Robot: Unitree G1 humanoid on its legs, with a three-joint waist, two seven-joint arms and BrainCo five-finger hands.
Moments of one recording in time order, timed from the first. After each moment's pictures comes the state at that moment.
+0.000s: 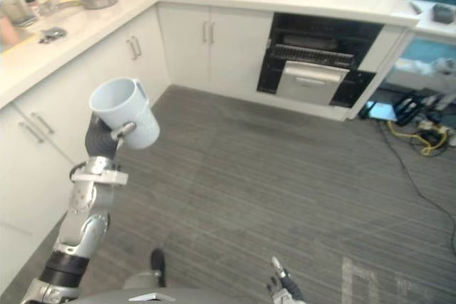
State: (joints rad) left arm -0.09 0.21 -0.16 -0.02 -0.47 -0.31 0.05; right arm 0.15 -0.11 -0.32 1.02 0.78 0.00 0.20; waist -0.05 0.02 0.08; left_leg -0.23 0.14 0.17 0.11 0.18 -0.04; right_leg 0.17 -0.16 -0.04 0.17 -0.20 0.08
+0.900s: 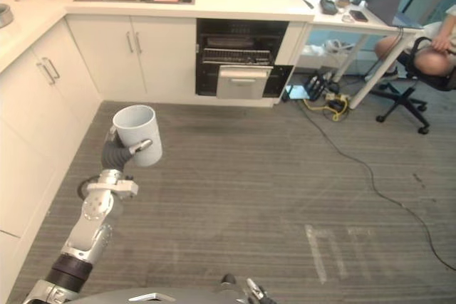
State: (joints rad) left arm -0.08 0.19 -0.24 0.11 -0.31 -0.27 0.22; right arm 0.22 -0.13 -0.17 1.05 0.74 0.05 0.32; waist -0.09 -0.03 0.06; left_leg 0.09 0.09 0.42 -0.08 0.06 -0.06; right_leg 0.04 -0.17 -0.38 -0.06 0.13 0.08
